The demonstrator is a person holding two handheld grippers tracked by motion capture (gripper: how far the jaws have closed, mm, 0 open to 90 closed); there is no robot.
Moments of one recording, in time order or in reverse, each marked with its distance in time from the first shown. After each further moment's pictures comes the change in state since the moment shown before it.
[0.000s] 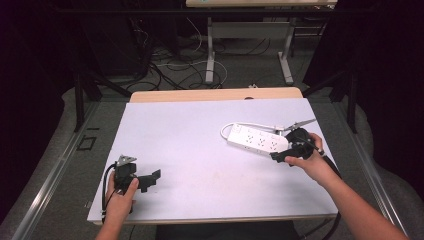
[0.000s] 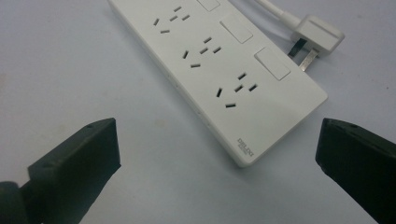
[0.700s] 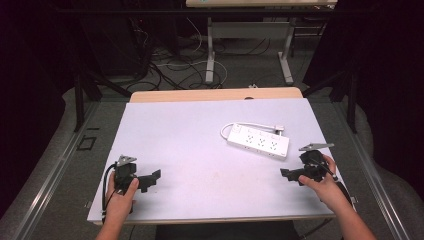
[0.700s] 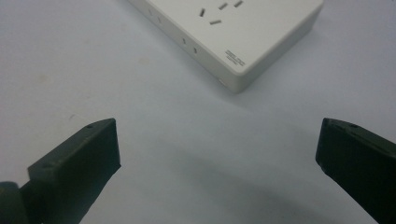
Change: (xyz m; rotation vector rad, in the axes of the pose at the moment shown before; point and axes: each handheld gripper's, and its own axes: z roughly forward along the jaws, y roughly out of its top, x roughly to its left) left arm 0.000 0.000 0.000 0.002 0.001 0.005; right arm -0.011 -0.072 -0.001 -0.076 -0.006 0.094
